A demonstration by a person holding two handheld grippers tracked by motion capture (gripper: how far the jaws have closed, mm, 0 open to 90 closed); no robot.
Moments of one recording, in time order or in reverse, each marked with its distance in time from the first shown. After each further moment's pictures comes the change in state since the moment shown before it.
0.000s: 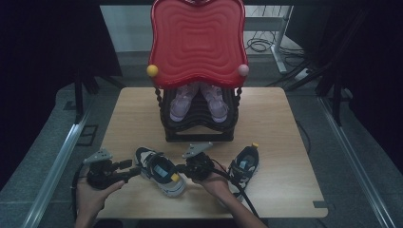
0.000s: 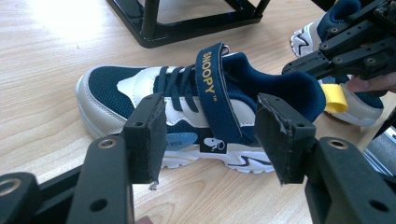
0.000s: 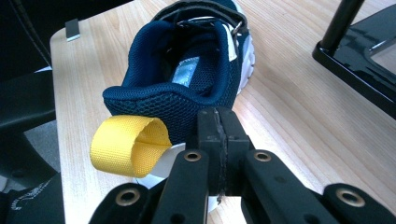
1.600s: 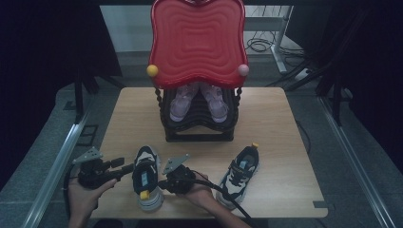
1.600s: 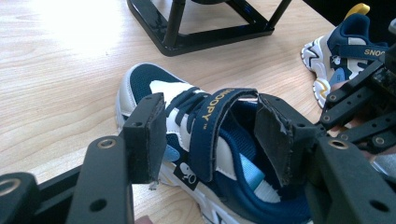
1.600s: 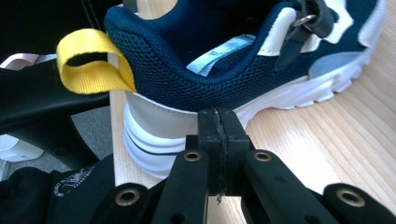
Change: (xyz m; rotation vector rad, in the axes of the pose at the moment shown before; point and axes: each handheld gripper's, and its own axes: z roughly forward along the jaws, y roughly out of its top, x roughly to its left) left arm 0.012 -0.002 -0.017 -0.042 0.040 -0.019; right arm 0.045 0.004 0.042 0.058 0.151 -0.093
